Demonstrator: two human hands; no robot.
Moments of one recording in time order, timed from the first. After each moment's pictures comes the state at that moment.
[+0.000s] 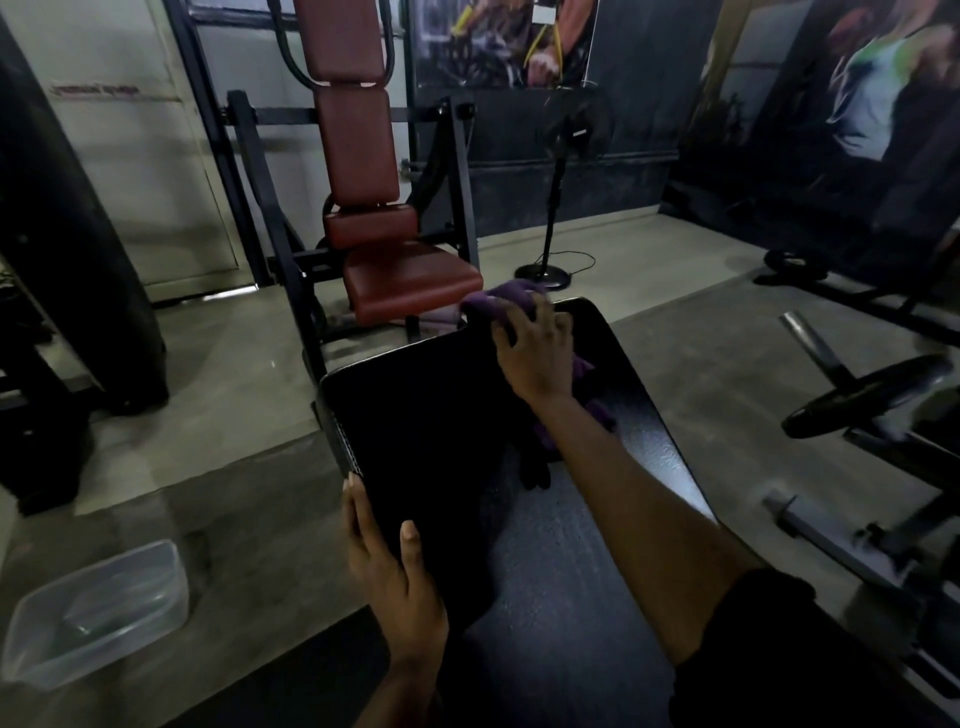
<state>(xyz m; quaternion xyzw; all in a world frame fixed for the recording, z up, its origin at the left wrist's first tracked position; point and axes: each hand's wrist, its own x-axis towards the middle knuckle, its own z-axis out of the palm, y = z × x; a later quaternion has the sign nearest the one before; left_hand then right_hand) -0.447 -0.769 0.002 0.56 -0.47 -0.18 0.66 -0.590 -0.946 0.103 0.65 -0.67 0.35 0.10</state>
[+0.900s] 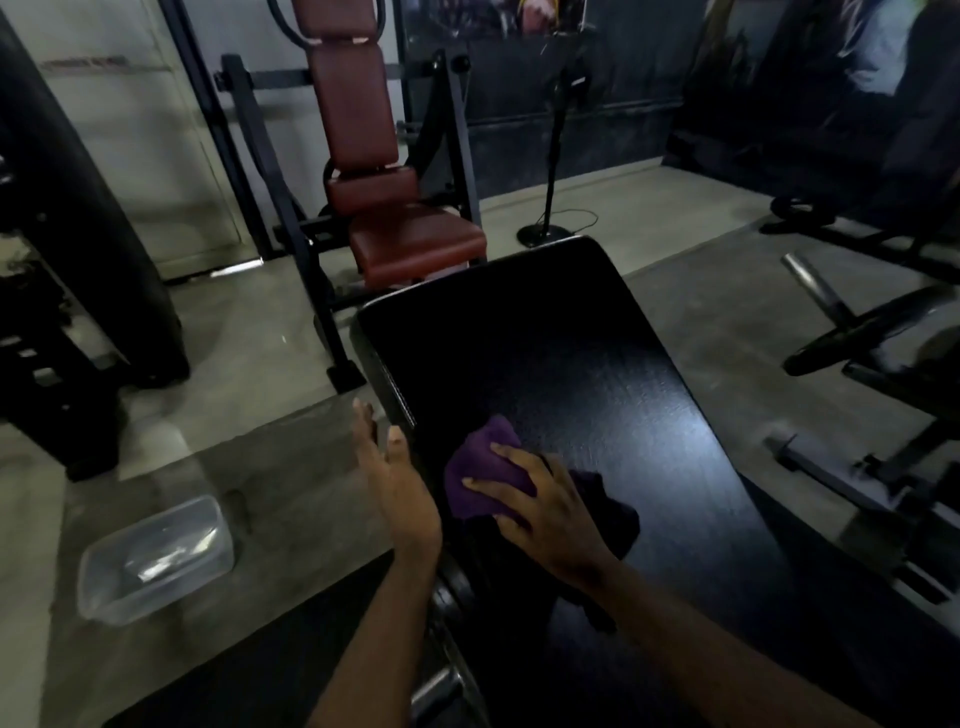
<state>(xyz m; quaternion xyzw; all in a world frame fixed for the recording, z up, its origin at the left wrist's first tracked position) -0.414 -0.749 0.028 0.48 -0.36 -0.37 0.71 -0.564 -0.725 -0.022 0.82 -0.48 0.31 0.08</state>
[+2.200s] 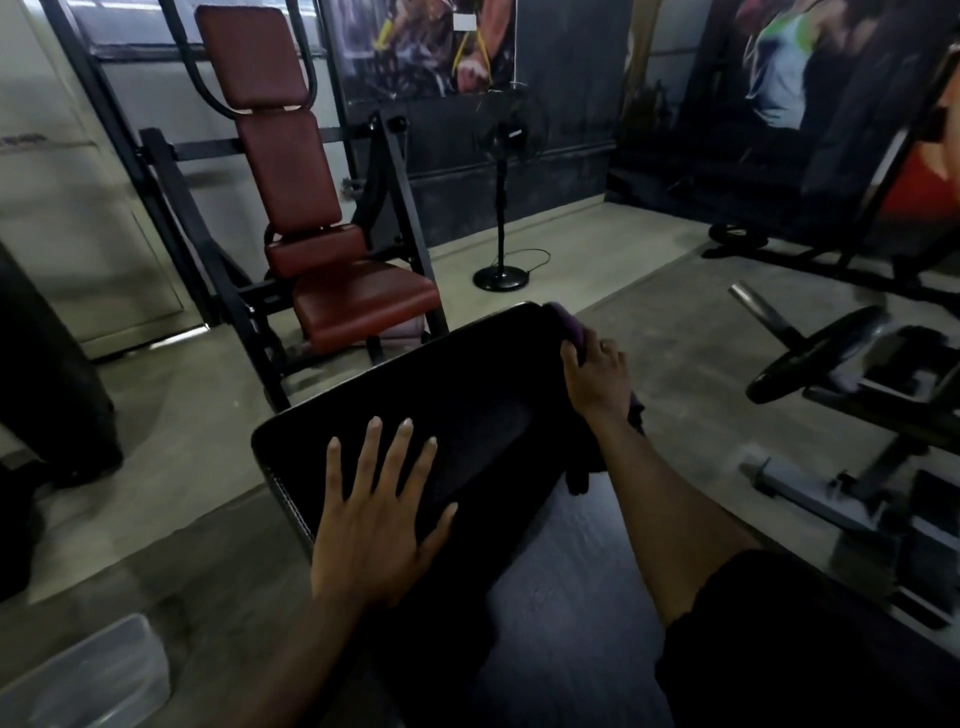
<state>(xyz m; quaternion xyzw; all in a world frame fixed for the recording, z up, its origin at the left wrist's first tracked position) -0.427 -0.831 0.056 0.52 -0.82 0.21 0.11 -0.713 -0.947 0.052 0.48 -0.79 0.38 -0.02</state>
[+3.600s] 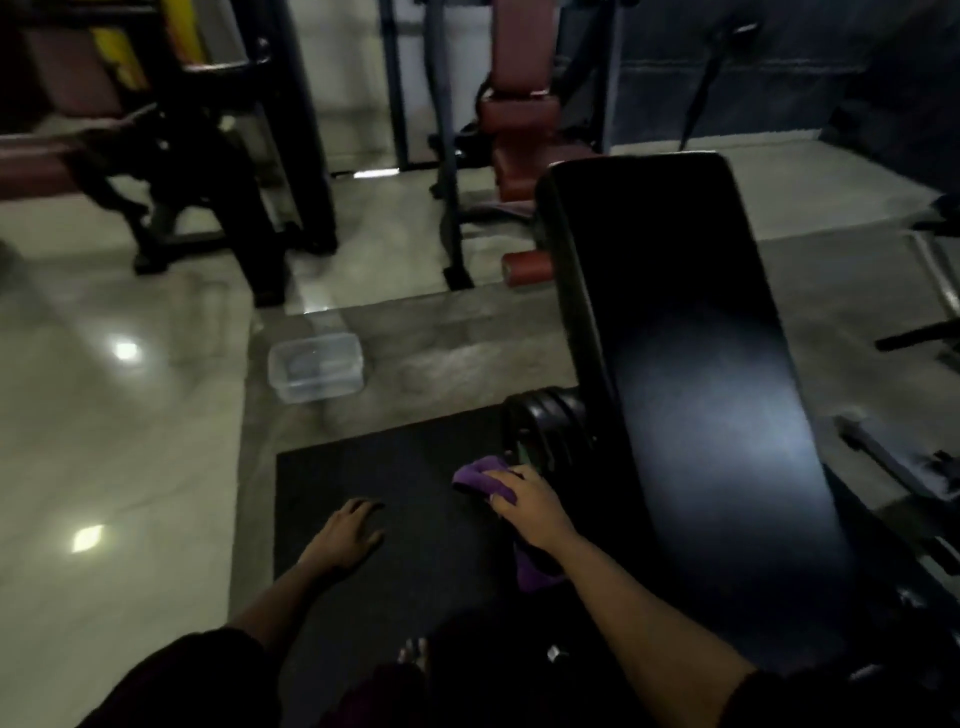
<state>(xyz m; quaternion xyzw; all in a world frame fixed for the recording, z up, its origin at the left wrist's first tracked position) -0.148 -0.382 -0.090 0.72 -0.62 -0.31 0.02 -0.410 -0.446 -0.074 0.76 -0.56 0.08 -0.32</state>
